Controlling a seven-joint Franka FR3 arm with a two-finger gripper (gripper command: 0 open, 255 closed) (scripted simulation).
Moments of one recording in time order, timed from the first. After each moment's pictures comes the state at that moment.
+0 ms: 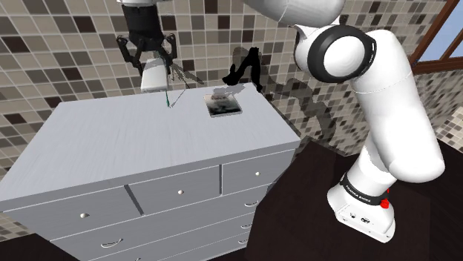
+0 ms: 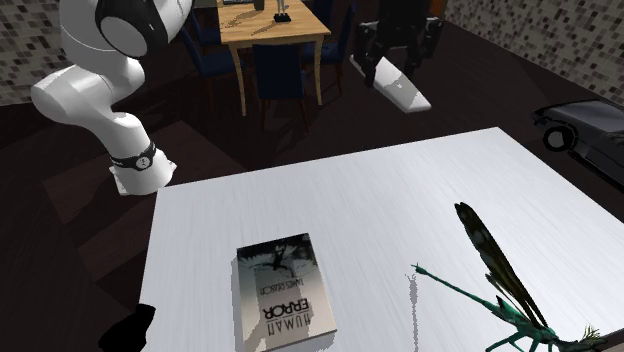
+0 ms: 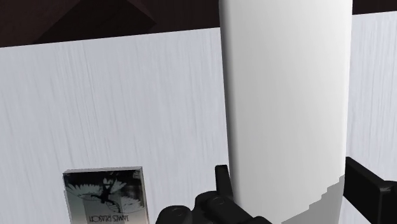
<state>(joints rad) 0.34 0.70 0.36 -0.64 -0.23 1.31 1.11</state>
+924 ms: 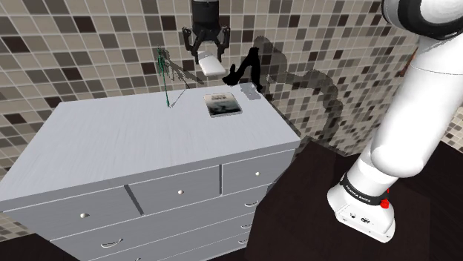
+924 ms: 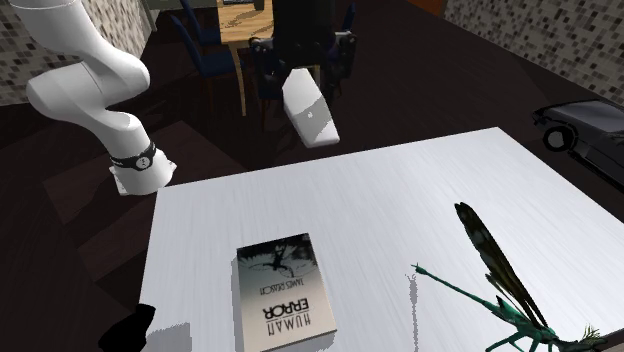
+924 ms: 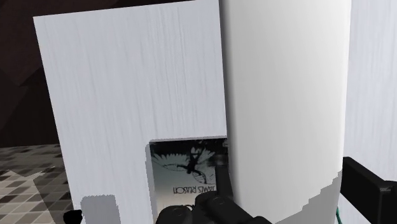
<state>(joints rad) -0.03 0.14 0.34 -1.48 -0.05 1.59 0.87</state>
